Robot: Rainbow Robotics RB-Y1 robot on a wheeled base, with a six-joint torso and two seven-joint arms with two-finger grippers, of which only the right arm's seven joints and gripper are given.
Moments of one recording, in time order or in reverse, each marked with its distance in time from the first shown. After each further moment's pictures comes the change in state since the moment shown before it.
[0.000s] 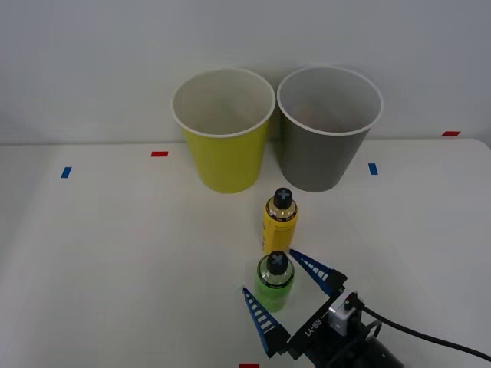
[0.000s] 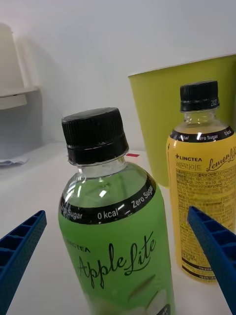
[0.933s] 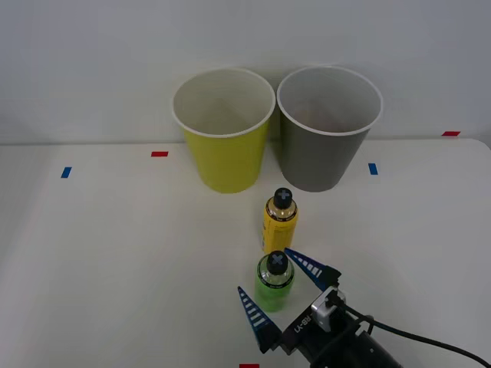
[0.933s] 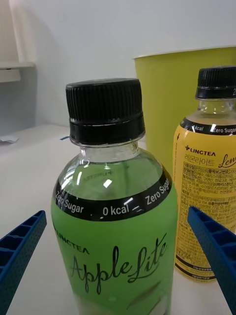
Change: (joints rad) arm -0.021 0.021 0.009 0.000 0.034 0.091 0.076
